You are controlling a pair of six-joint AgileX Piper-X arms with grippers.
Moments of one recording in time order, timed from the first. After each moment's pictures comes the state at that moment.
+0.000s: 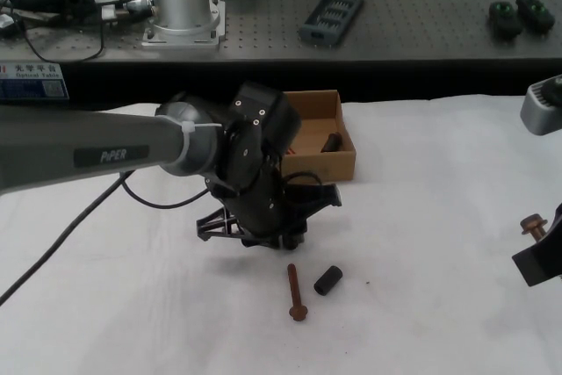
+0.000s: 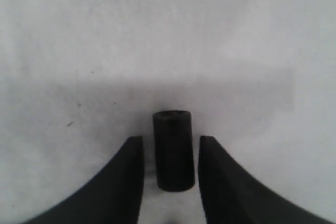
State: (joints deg) left arm -33.0 117.9 -80.5 22.6 7.4 -37.4; right arm 34.9 61.0 -57.7 68.9 3.2 4.2
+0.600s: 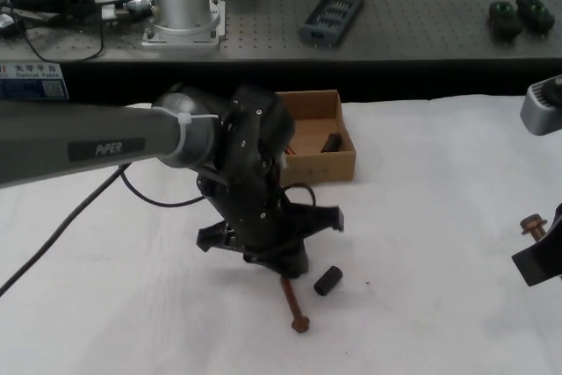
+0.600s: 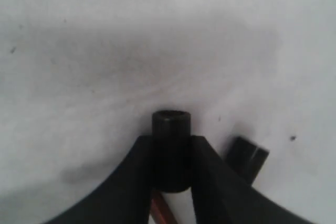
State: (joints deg) left arm -32.8 117.6 -81.6 31.0 18.3 -29.6; right arm 34.9 61.0 -57.7 68.9 3.3 4.2
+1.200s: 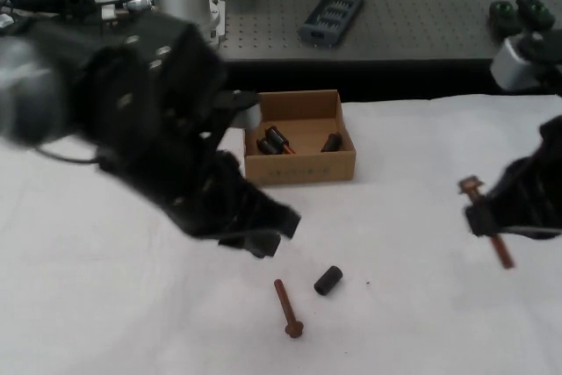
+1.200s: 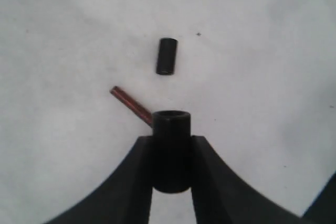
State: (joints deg) left arm -31.2 84.9 -60.8 32.0 24.9 -3.4; right arm 34.9 63.2 -57.7 57.2 -5.5 4.9
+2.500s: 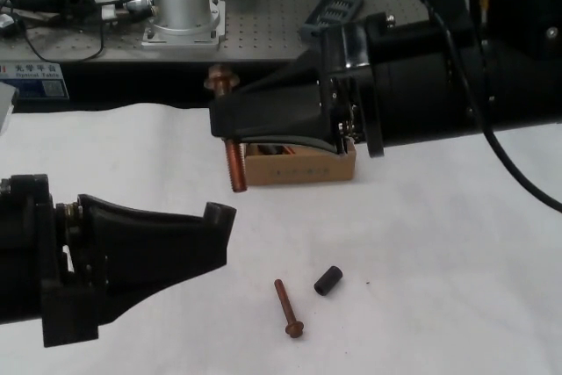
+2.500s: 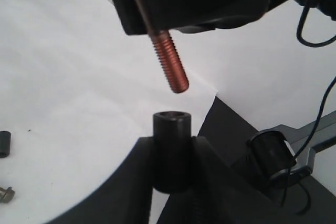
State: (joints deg) left arm -26.8 40.0 -32.2 4.9 44.7 -20.3; right arm 46.8 72.2 -57.7 9.2 -43.1 38.8
